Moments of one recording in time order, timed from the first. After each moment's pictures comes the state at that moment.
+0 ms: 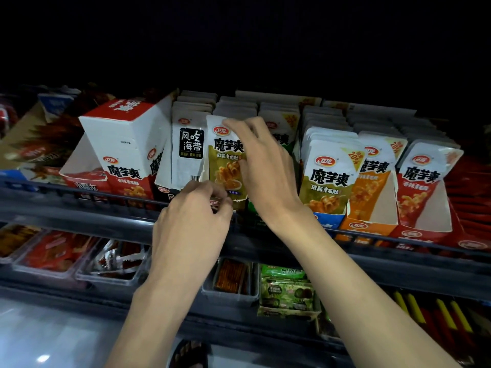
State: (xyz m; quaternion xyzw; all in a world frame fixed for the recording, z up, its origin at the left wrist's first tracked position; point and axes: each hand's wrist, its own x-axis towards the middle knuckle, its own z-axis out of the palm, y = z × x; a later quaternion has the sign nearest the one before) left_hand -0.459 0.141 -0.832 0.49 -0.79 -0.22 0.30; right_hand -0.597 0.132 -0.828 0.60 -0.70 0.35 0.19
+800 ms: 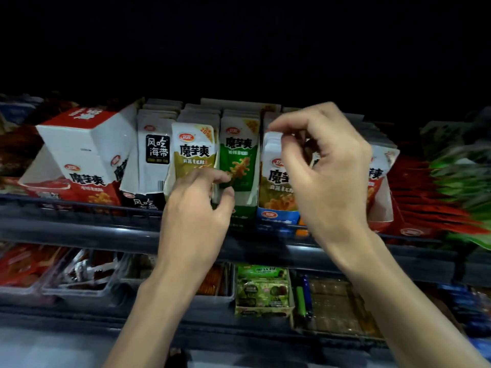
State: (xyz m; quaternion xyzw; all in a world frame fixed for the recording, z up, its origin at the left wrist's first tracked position) left_hand -0.495 0.163 -0.829 0.37 -0.79 -0.26 0.41; right_hand -0.629 0.248 -0.779 0.55 -0.61 0.51 0.24
